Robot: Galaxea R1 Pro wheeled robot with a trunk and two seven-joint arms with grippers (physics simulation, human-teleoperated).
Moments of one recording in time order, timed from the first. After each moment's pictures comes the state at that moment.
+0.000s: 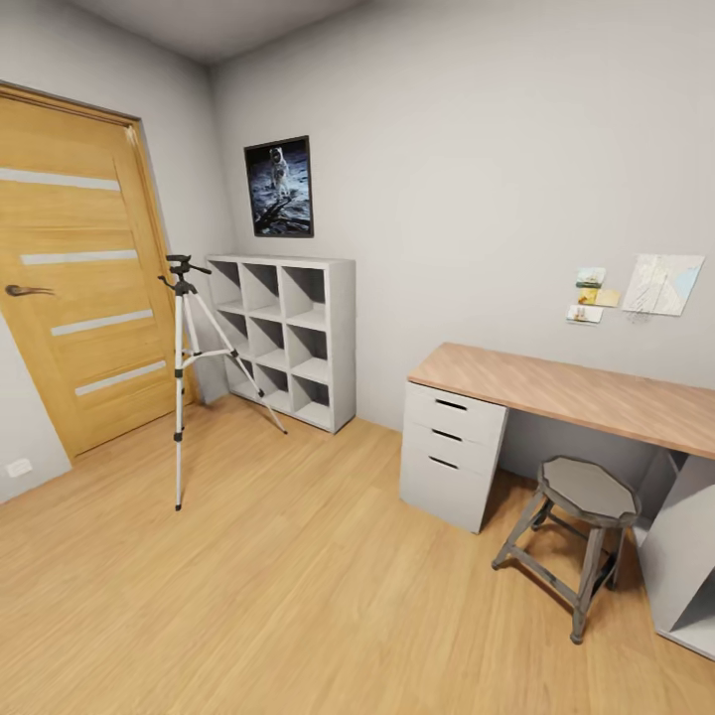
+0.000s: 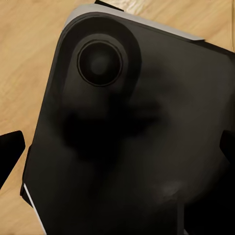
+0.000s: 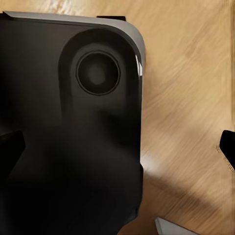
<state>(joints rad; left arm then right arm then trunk) 0.00 -0.02 0.02 -0.04 0.32 -0.04 0.01 0.00 -0.03 0.00 0.00 0.00 -0.10 -0.01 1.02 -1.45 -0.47</state>
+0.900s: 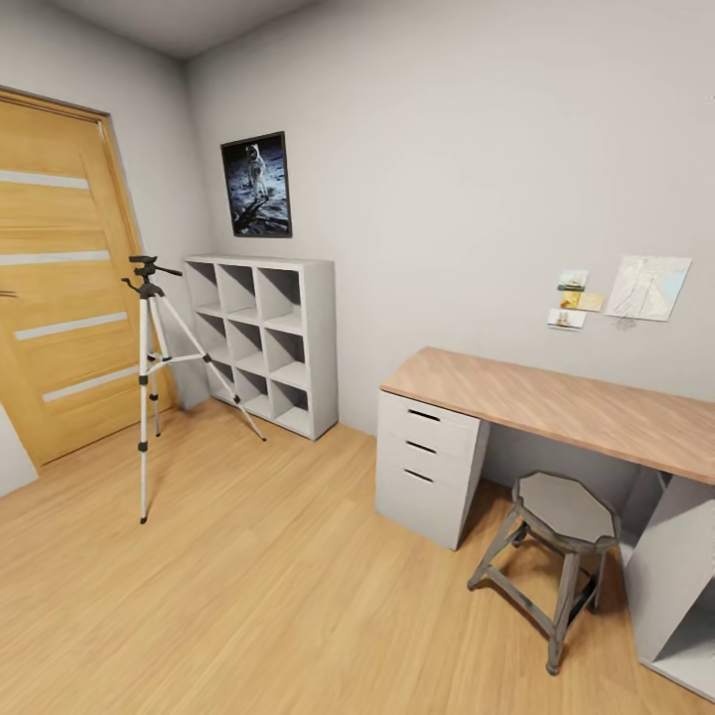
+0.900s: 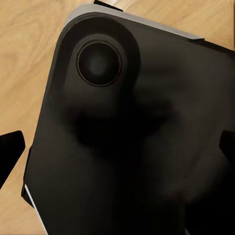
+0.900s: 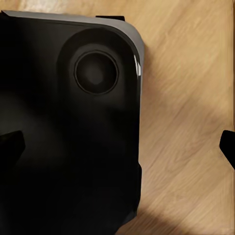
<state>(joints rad) 0.00 -0.02 0.01 -0.04 0.32 -0.04 0.01 0.00 -0.04 0.00 0.00 0.00 -0.10 -0.01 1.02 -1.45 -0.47</state>
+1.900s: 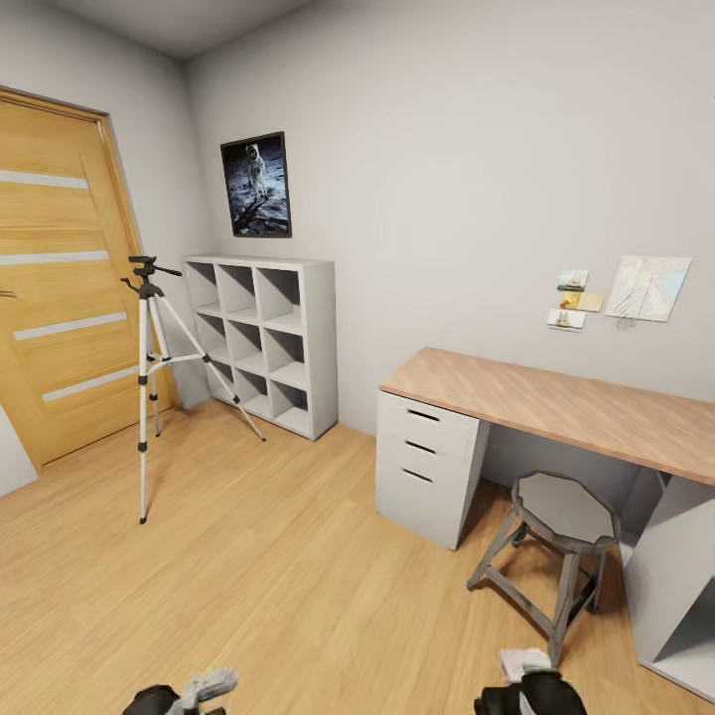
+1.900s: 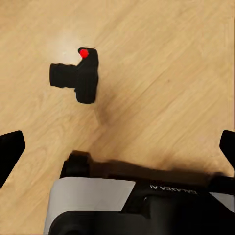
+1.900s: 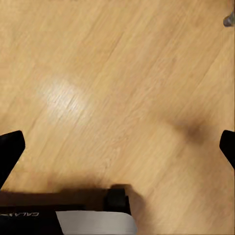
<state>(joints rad) -0.24 0.06 0.02 -0.73 0.30 0.73 0.06 -0.23 -0.04 0.00 -0.85 0.00 0.69 0.01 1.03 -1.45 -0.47</state>
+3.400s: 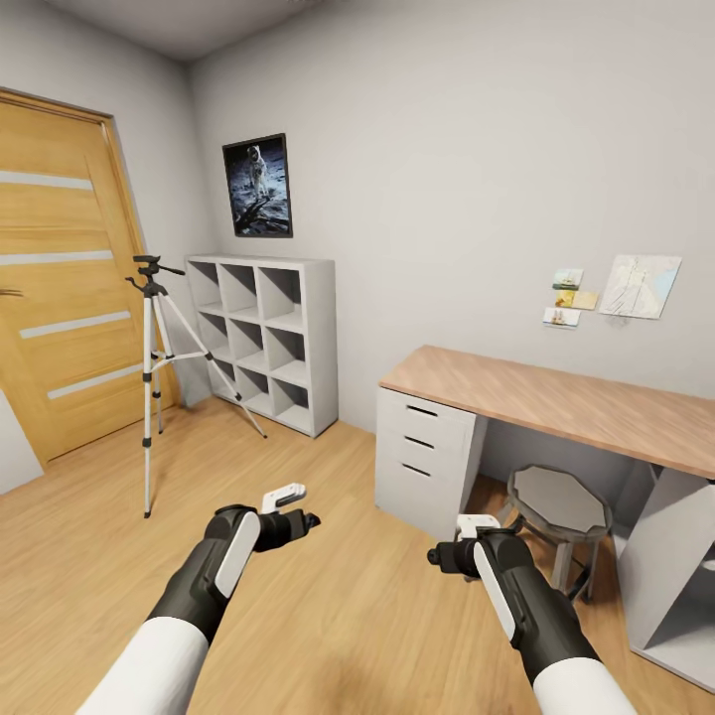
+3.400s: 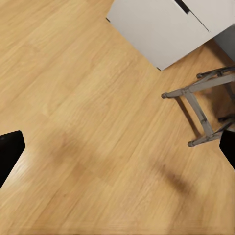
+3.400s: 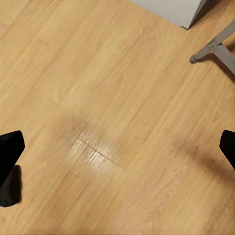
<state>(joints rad) -0.61 -0.11 0.01 -0.91 0.40 0.81 0.10 -0.51 0.06 0.00 -1.02 -0.01 0.88 0.02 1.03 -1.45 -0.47</state>
